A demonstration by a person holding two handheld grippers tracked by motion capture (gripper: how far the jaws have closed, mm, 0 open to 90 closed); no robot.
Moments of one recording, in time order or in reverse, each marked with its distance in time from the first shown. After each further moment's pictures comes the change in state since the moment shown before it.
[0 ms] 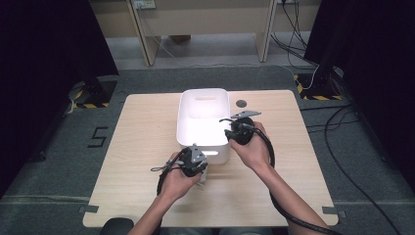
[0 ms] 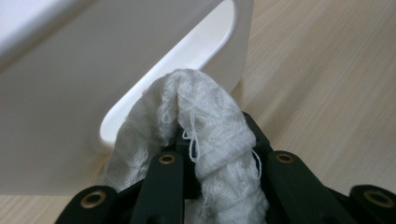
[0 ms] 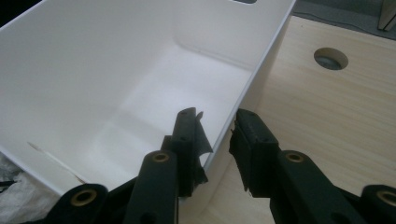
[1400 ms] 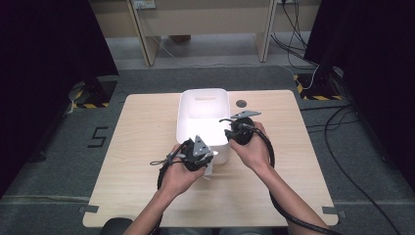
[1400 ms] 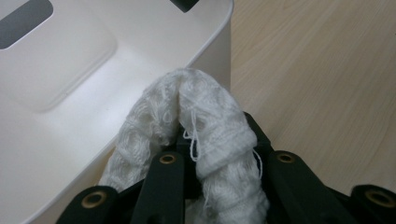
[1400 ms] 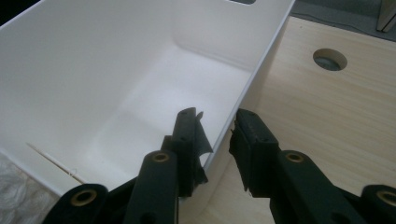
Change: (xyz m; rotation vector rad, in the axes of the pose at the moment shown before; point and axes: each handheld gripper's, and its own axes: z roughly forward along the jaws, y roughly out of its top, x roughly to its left) left arm -0.005 0.035 -0.027 -0.060 -0.012 0.020; right arm 0.000 0.000 0.000 -0.001 -0.004 -0.005
